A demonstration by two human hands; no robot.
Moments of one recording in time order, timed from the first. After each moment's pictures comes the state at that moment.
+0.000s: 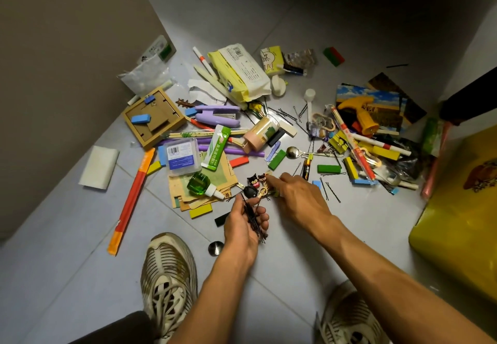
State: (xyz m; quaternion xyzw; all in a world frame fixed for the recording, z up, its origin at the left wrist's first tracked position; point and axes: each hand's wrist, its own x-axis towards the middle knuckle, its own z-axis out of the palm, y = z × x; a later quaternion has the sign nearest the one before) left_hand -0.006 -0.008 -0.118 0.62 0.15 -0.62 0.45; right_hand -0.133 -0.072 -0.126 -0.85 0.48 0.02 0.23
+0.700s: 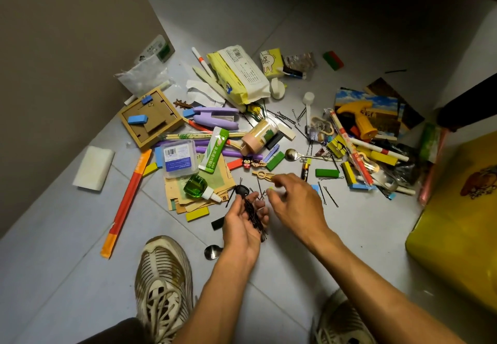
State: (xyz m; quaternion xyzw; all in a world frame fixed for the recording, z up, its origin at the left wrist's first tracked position) left_hand -0.008 -0.013 -0.117 0.55 0.18 -0.64 0.52; right_hand -0.120 -0.063 -0.110 -0.73 0.59 -0.11 0.33
